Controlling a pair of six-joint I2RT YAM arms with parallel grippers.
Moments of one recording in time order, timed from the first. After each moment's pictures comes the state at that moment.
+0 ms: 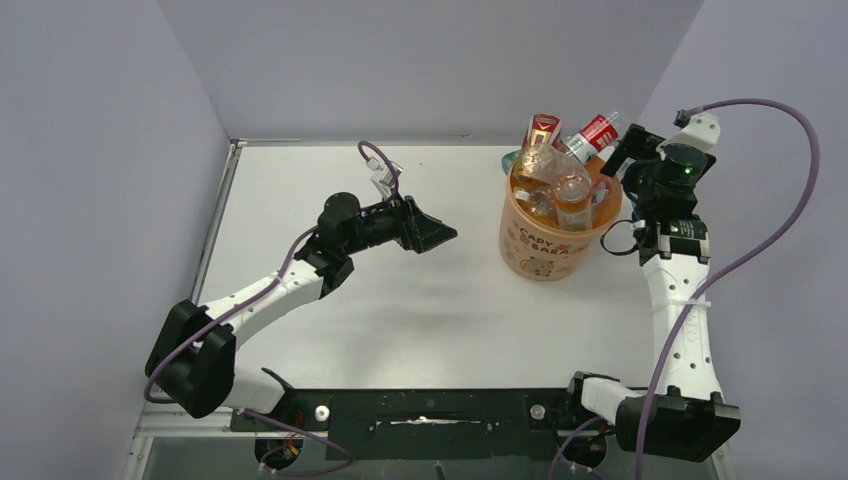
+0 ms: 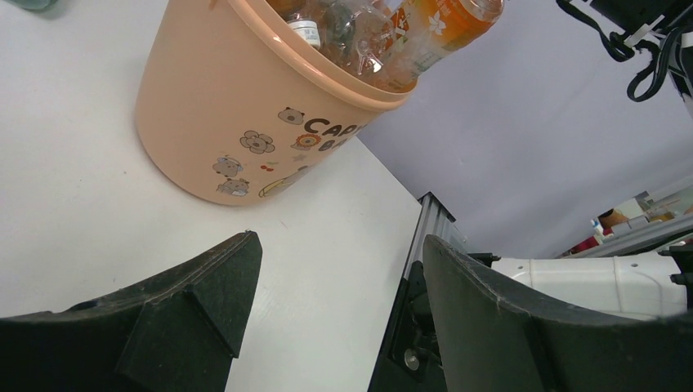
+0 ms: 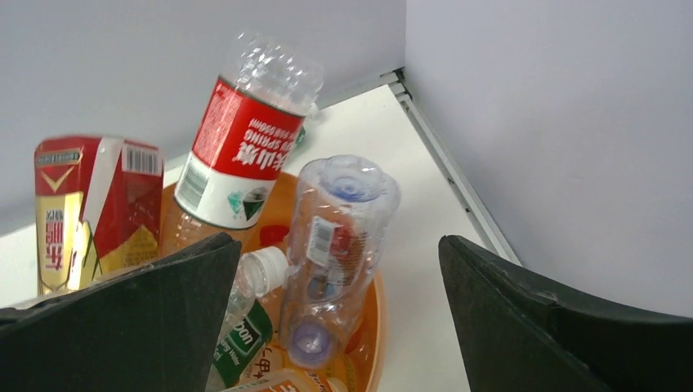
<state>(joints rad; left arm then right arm) -0.62 1.39 0.88 0.50 0.54 -0.73 -0.13 1.14 1.27 -0.38 0.18 0.18</state>
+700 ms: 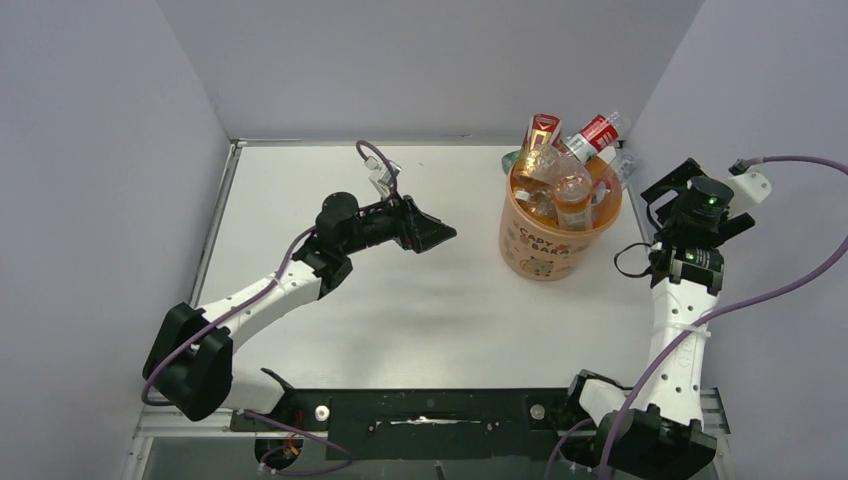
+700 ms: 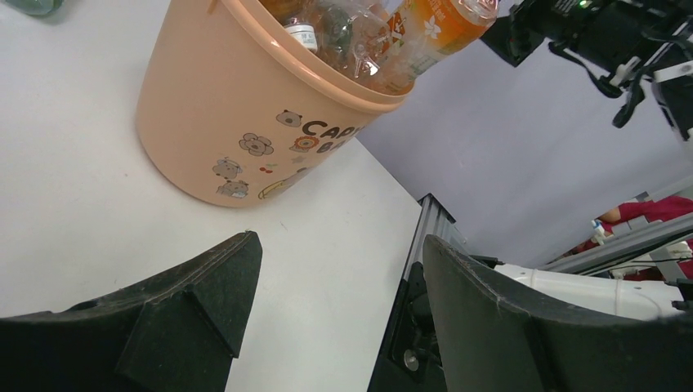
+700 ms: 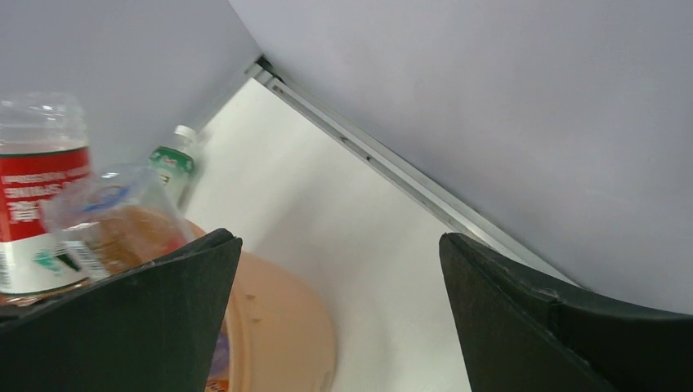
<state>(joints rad) -0.62 1.38 0.89 0.49 0.54 -0.73 -0.36 1.02 1.18 -0.48 0.32 0.41</state>
